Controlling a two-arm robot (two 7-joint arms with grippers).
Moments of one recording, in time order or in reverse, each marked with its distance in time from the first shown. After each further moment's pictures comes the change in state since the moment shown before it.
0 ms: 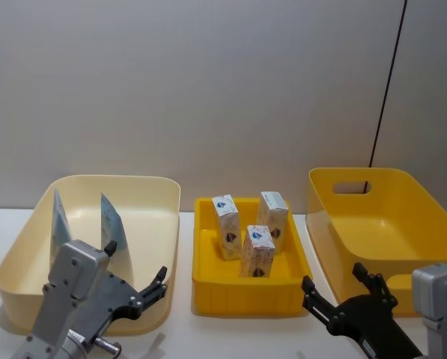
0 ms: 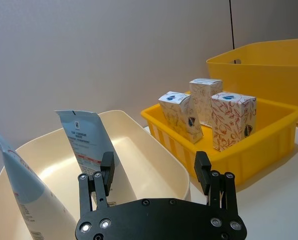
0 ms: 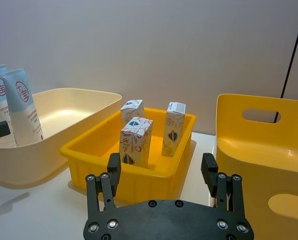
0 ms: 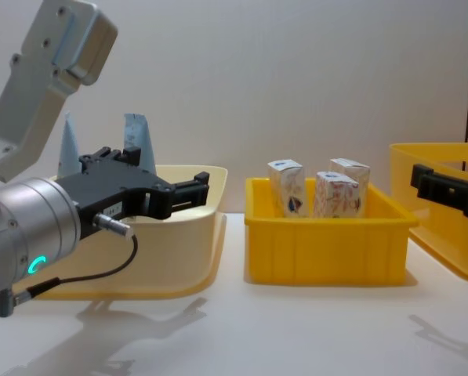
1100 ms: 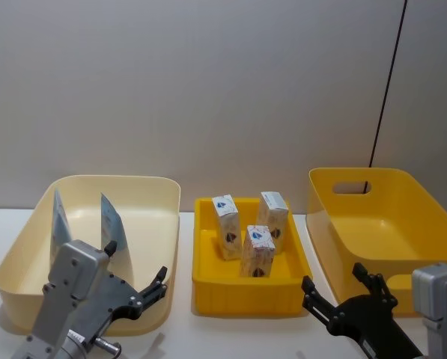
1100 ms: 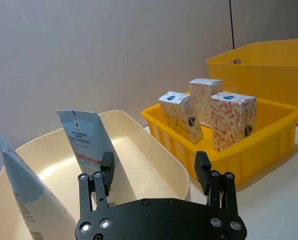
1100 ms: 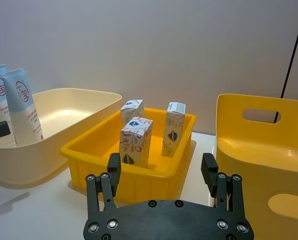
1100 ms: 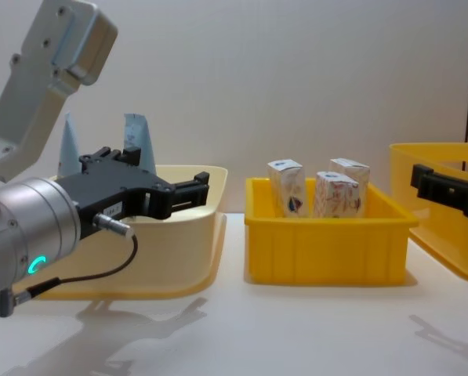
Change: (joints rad) left arm 0.000 0.000 0.000 0.000 0.000 0.000 0.000; right arm 0.000 0.000 0.000 0.000 0.000 0.000 0.000
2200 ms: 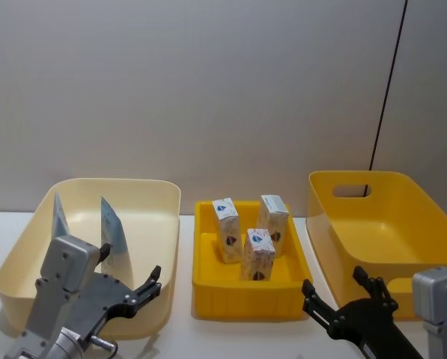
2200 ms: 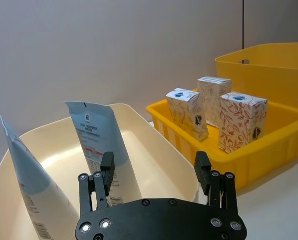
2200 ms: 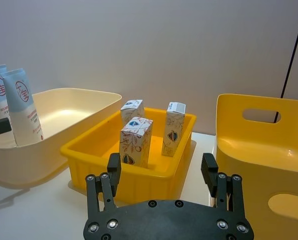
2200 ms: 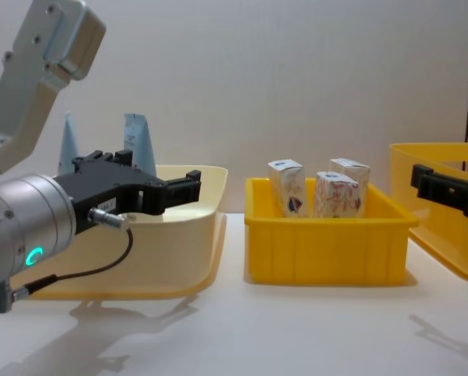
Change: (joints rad) left arm -0.002 -0.020 -0.030 0.004 -0.036 0.039 -0.005; right arm 0.000 0.000 0.000 0.000 0.000 0.000 0.000
